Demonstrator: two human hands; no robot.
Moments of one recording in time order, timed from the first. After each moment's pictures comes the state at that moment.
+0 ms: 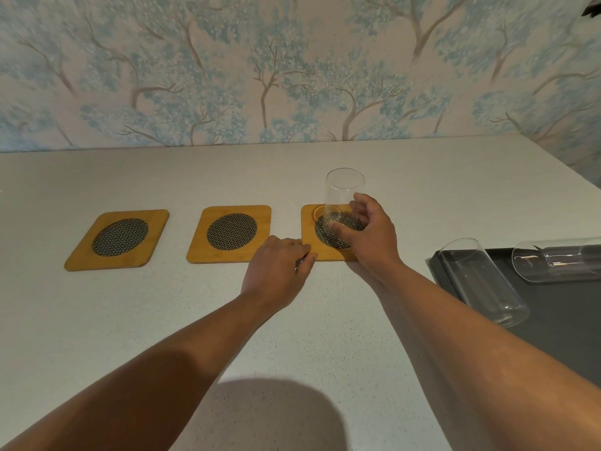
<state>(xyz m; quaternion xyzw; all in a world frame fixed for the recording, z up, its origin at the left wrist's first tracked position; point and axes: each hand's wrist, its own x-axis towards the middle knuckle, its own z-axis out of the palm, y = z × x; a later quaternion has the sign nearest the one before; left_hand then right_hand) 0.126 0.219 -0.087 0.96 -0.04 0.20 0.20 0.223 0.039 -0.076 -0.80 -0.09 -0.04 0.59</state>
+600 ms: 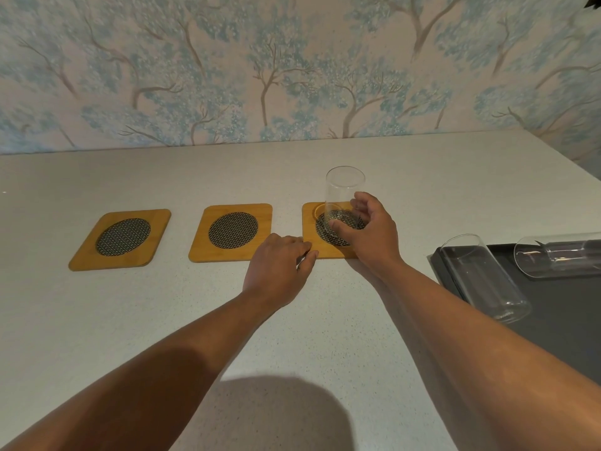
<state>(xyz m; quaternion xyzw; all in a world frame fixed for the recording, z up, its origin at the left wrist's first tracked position) 0.125 0.219 -0.085 0.96 -0.04 0.19 0.19 0.222 0.040 -0.077 -0.81 -0.09 -0.05 0.58</state>
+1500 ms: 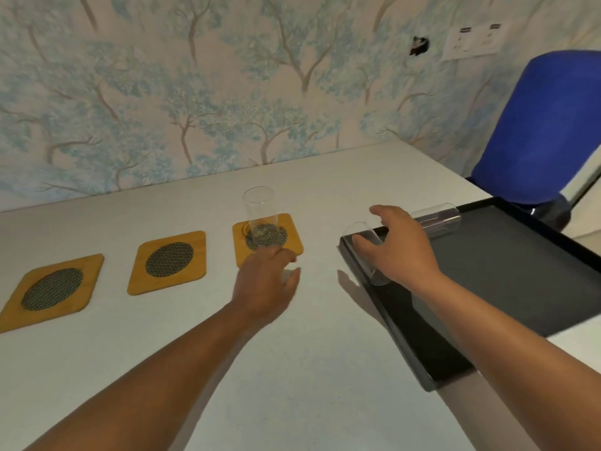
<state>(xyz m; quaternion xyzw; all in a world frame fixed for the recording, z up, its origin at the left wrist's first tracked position) 0.106 0.135 -0.063 0.95 -0.14 0.22 0.19 0.106 -0.125 0.009 -0.93 -0.03 -0.15 0.34</state>
